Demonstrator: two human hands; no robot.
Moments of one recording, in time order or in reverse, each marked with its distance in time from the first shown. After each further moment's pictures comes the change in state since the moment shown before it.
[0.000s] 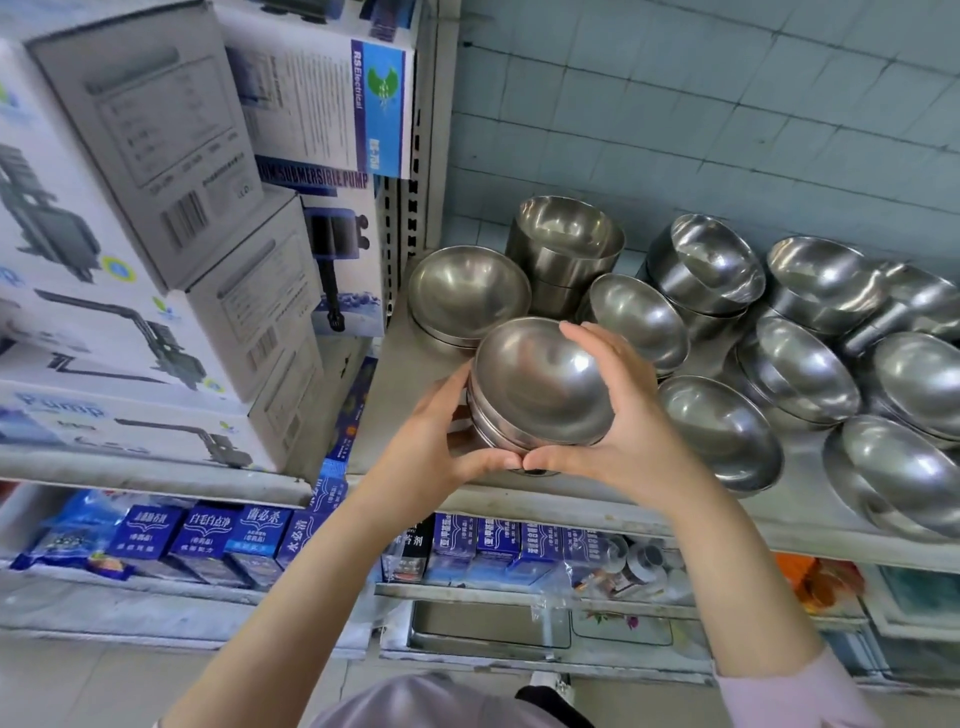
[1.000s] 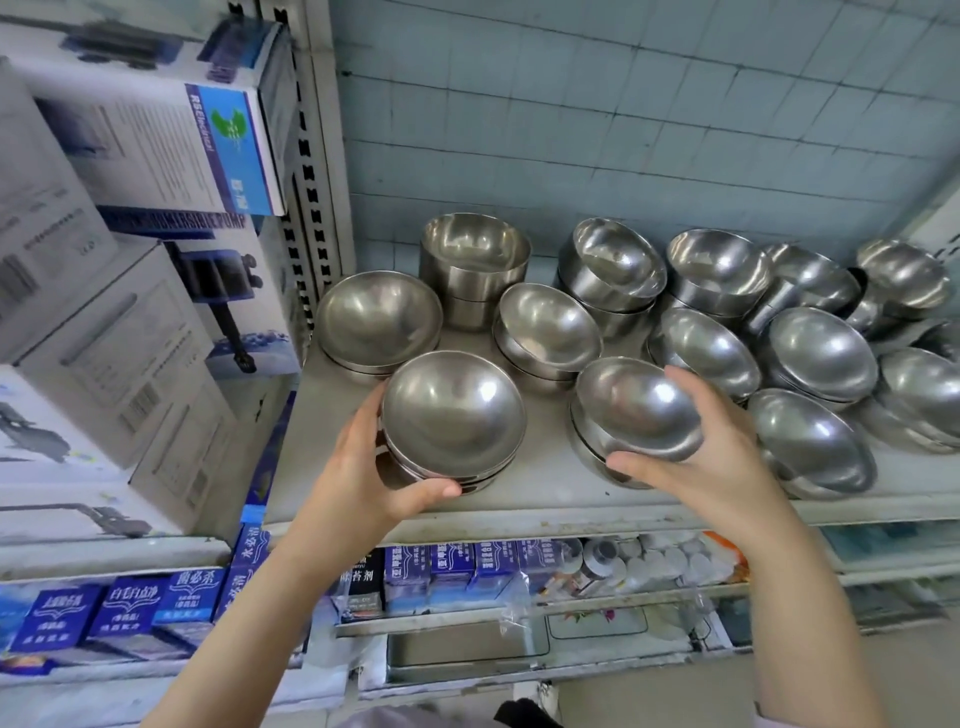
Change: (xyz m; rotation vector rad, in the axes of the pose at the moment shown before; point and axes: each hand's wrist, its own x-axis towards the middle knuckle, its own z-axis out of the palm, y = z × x) left_hand 0.005 -0.010 0.009 0.071 0.053 -0.039; right_hand -0.067 0.047 -0.078 -0.044 0.297 0.404
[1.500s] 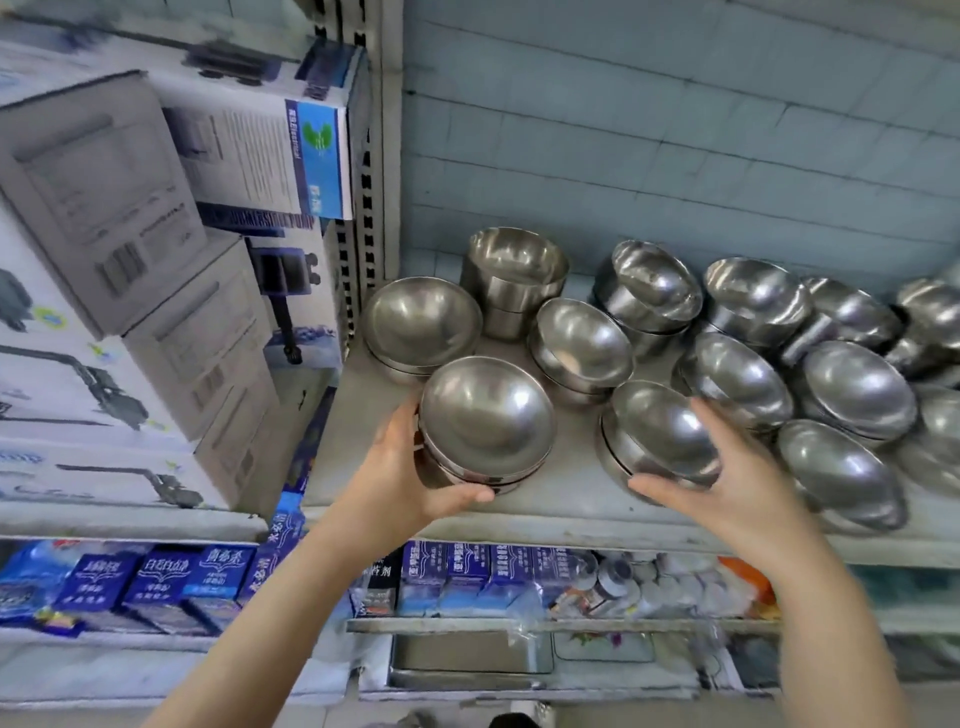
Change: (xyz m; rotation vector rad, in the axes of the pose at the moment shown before) left_hand -0.005 0.012 0.000 0.031 0.020 -0.004; right_hand 0.002 -0.003 0.001 -0.175 -0.101 0.014
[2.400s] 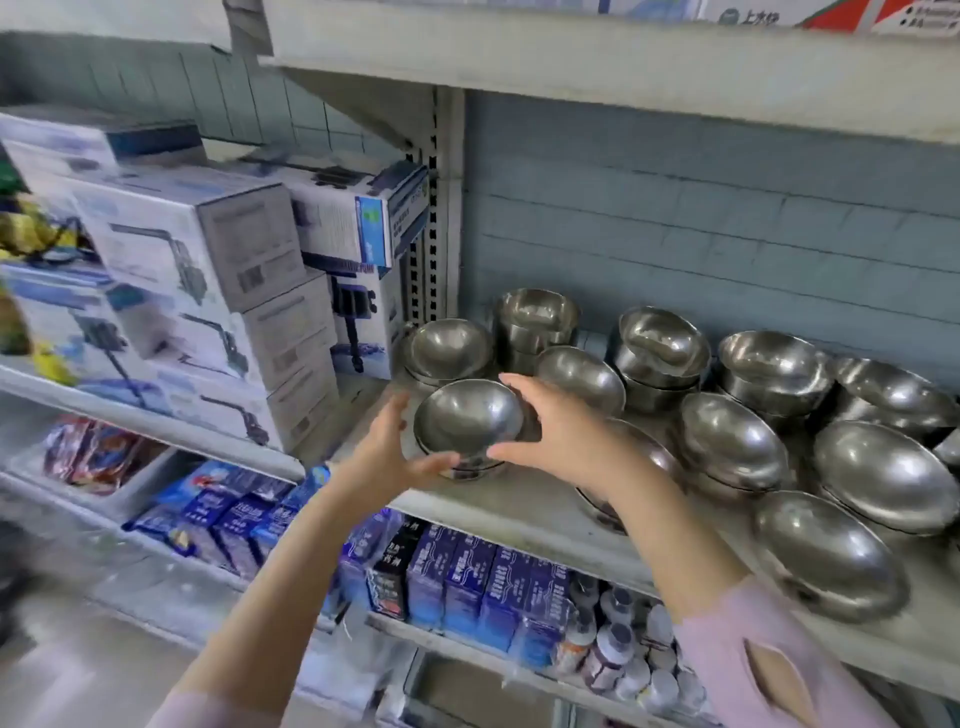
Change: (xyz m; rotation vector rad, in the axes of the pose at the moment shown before) left_hand -0.025 0.040 0.021 0.092 0.261 -0.204; right_hand 0.045 -0.064 0.008 -0.047 -0.395 -0.702
